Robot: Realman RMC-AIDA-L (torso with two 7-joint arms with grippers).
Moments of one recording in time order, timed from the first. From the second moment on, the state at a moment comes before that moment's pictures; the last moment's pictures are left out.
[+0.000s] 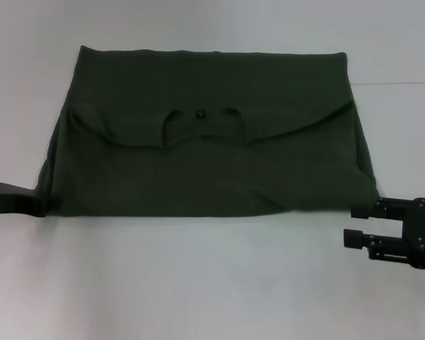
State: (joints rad) left arm -0.59 -2.06 0.64 0.77 2.49 1.12 -1.95; right arm 0.42 2.05 -0.49 -0.75 -2.11 -1.80 1.43
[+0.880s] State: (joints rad) left arm -0.58 -2.06 0.63 0.79 2.40 1.18 -1.95; right arm 0.41 2.07 -0.49 -0.72 -2.12 -1.28 1.65
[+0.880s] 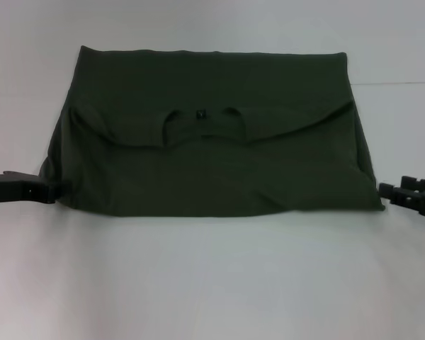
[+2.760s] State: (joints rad) left arm -0.54 -2.07 0.57 0.80 2.37 1.29 -1.67; right arm 0.41 2.09 -0.58 -0.65 -2.08 -1.22 1.46
